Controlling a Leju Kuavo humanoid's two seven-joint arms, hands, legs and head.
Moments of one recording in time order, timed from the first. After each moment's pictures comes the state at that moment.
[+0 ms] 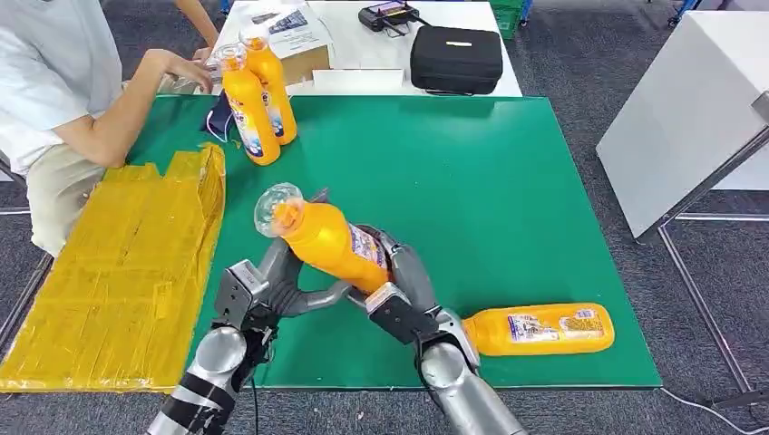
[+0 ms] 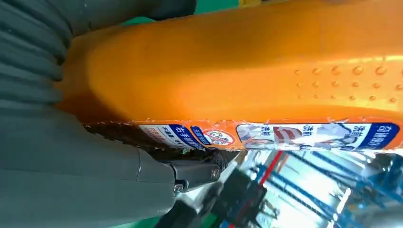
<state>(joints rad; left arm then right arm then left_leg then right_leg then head) -0.26 -0.11 -0.37 -1.33 -0.13 -0.09 -0.40 -0.23 0.21 0.41 -1.16 0.44 -0.19 -0.42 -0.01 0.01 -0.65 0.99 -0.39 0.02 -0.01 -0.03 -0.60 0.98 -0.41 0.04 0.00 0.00</state>
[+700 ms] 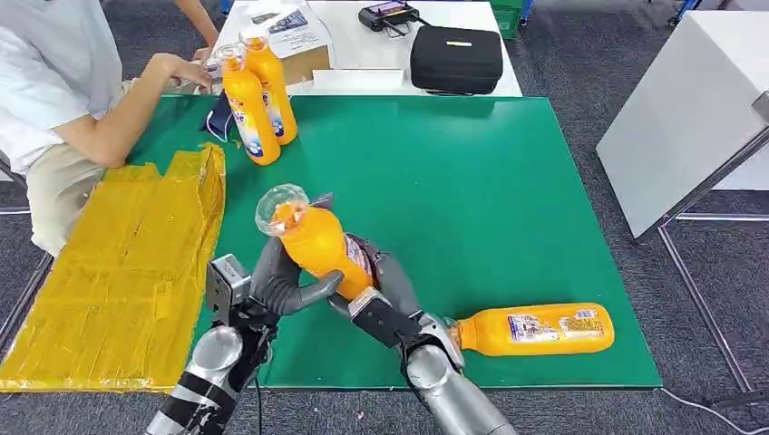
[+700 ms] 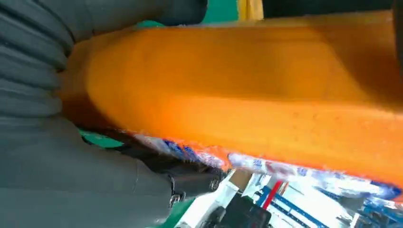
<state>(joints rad) -0.27 -0.11 -0.38 -1.32 -0.04 -0.15 -0.41 -0.27 0.23 0.47 -1.06 0.43 -0.18 -0.44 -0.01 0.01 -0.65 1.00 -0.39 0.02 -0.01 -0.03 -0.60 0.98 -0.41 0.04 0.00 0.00</state>
